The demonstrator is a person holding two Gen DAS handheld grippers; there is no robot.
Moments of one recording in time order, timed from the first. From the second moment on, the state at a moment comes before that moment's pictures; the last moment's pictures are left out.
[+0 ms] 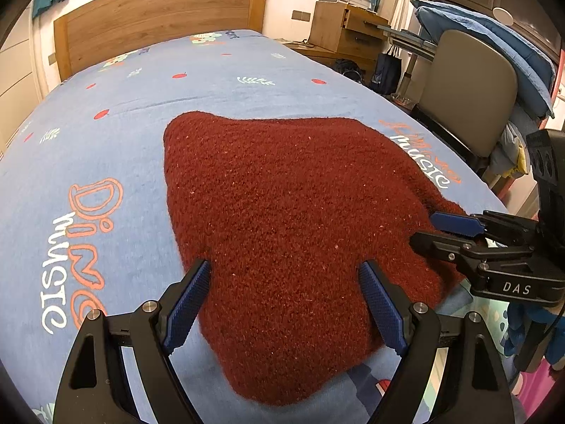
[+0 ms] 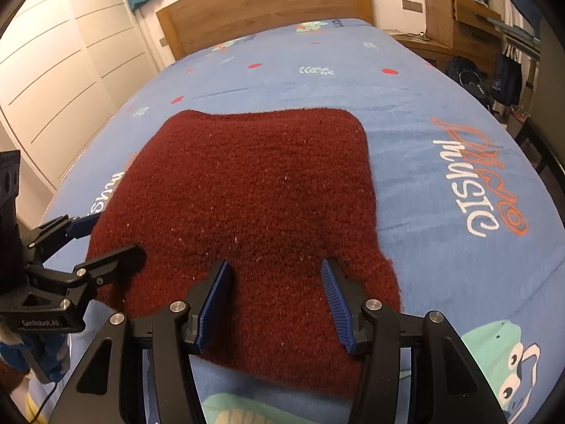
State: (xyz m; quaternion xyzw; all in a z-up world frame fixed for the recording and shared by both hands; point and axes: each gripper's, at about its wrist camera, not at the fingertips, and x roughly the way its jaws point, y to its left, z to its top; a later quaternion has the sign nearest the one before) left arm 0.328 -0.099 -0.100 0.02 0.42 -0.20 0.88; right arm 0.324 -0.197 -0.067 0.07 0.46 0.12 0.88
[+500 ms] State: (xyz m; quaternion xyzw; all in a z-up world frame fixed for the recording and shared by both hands) left arm 0.317 -0.053 -0.080 -0.01 0.43 -0.20 0.88; right arm 0.301 -0.221 -0.024 0.10 0.44 0.12 0.88
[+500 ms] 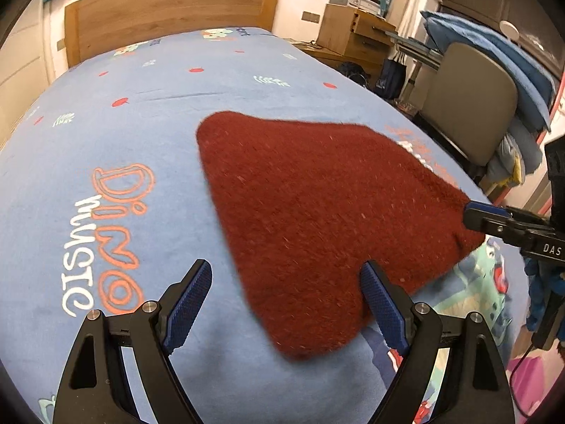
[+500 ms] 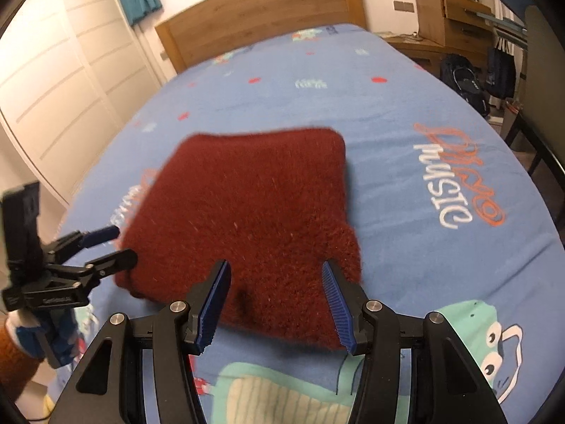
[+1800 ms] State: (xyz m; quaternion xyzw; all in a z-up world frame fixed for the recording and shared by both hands) left arm 0.422 0.025 -0.125 -0.34 0.52 -0.31 0.72; right arm 0.380 -0.274 -0.113 0.35 0.51 0.26 0.74
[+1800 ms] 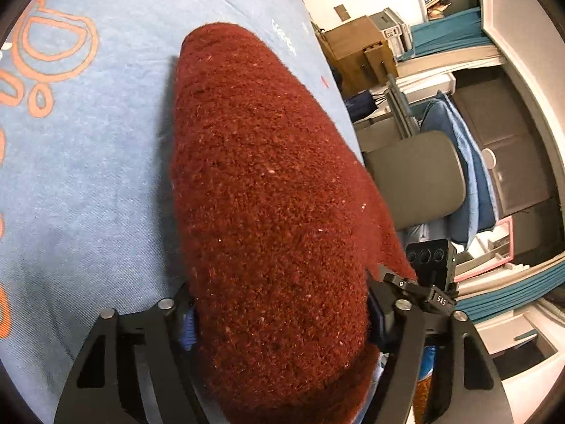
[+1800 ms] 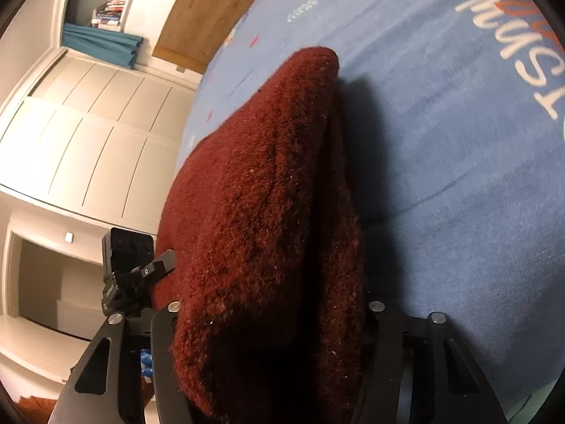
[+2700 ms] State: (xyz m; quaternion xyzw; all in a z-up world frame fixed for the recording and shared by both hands) left arm 0.366 0.160 -0.113 -0.26 0.53 -0.21 0.78; right arm 0.373 -0.133 -0.106 0.27 0.53 0.29 0.75
